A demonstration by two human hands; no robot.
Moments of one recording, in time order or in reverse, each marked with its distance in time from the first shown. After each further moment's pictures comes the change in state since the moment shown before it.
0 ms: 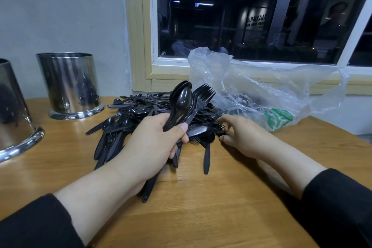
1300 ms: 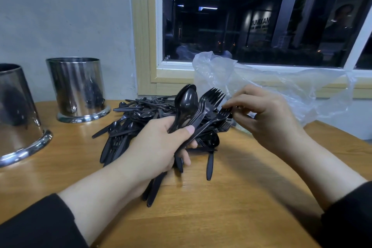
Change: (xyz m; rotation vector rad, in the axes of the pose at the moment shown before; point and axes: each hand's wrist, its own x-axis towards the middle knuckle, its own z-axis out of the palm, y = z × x) left_hand -0.004 0.009 -0.006 -0.131 -0.099 -0.060; right_hand -0.020 -0.015 -0.043 0.250 0.594 -0.530
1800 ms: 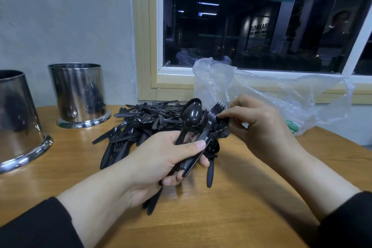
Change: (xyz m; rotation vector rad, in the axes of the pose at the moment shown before) left_hand 0.000 -0.001 -0.005 -0.197 -0.273 -0.152; right_hand -0.002 -0.009 0.009 -0.102 0.041 -0.029
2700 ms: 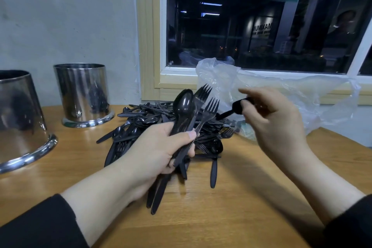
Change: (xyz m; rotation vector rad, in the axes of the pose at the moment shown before) left_hand 0.004 0.001 -0.008 0.114 0.174 0.142; right_hand 0.005 -0.014 -0.006 0.188 0.207 0.344
